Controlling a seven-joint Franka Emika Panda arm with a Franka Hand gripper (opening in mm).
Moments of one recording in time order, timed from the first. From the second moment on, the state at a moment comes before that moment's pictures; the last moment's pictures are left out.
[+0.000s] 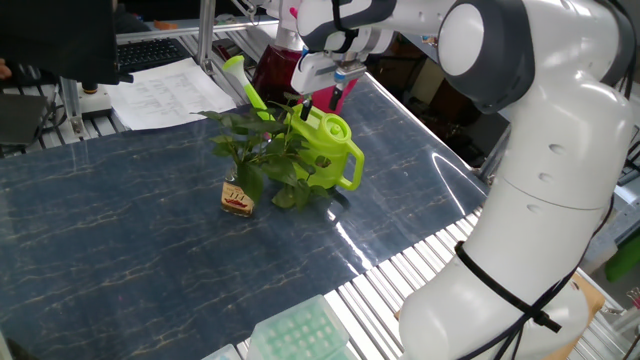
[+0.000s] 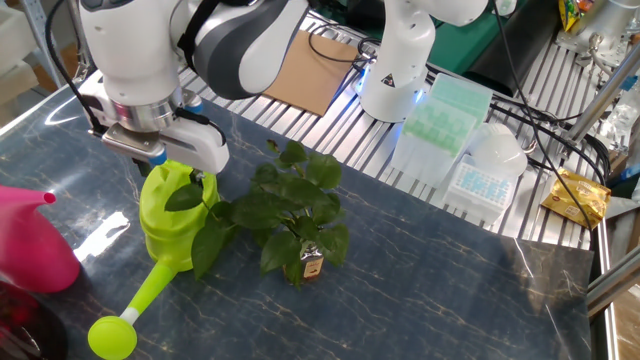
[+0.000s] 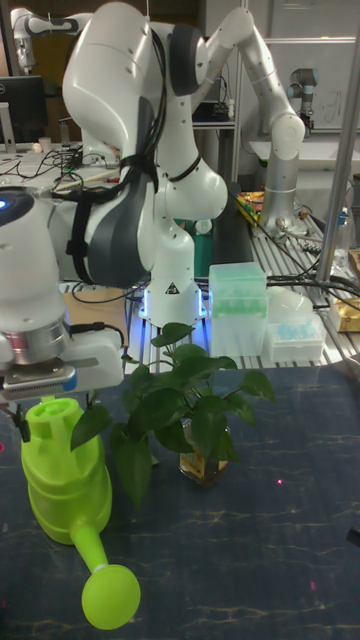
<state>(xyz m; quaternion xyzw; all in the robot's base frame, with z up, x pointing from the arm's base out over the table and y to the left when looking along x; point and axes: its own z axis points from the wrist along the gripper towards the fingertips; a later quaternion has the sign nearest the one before) 0.590 -0.163 0.223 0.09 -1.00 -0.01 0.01</state>
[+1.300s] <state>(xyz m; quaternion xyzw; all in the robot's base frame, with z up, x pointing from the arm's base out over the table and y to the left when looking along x) 0.600 -0.152 0.213 0.12 -0.99 -0.01 0.00</state>
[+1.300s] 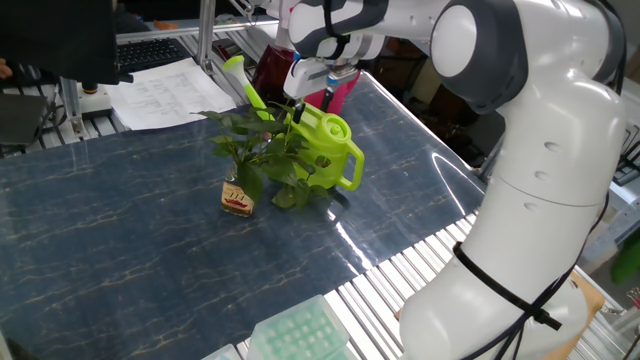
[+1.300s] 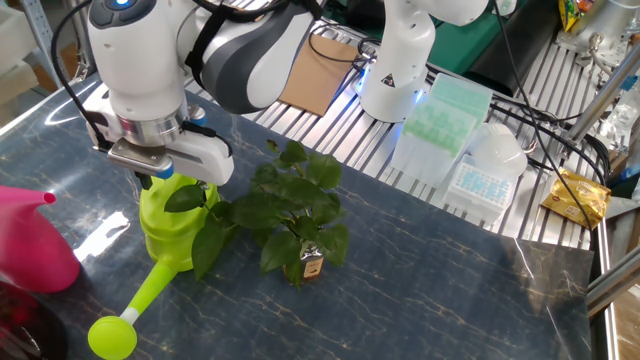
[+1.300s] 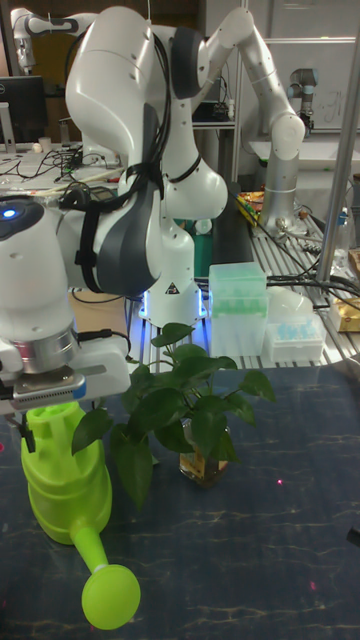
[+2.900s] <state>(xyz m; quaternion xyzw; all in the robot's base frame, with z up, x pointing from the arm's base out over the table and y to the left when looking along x) 0.600 -0.155 0.212 0.12 -0.99 -0.01 0.00</state>
